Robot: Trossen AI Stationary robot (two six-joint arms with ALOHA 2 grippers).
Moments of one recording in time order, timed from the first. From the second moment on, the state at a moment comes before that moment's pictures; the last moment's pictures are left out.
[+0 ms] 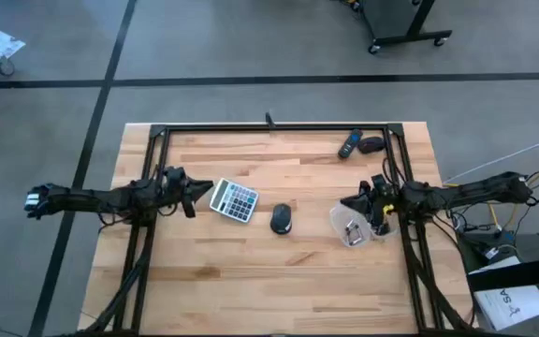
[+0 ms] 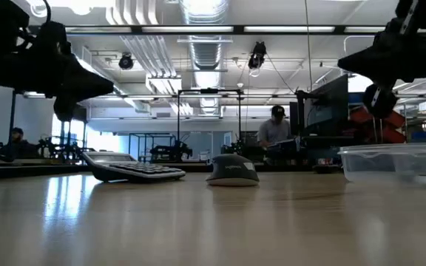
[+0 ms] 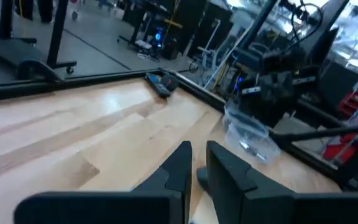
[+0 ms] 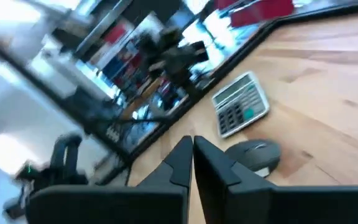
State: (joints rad) left arm 0.02 0.34 0.02 0.25 -0.32 -0.49; right arm 0.10 0.37 0.01 0.38 0.17 0.82
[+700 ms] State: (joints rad) left arm 0.04 0.42 0.24 -0.44 -0.41 -0.73; right arm 0.23 1.03 0.29 0.53 0.22 0.65
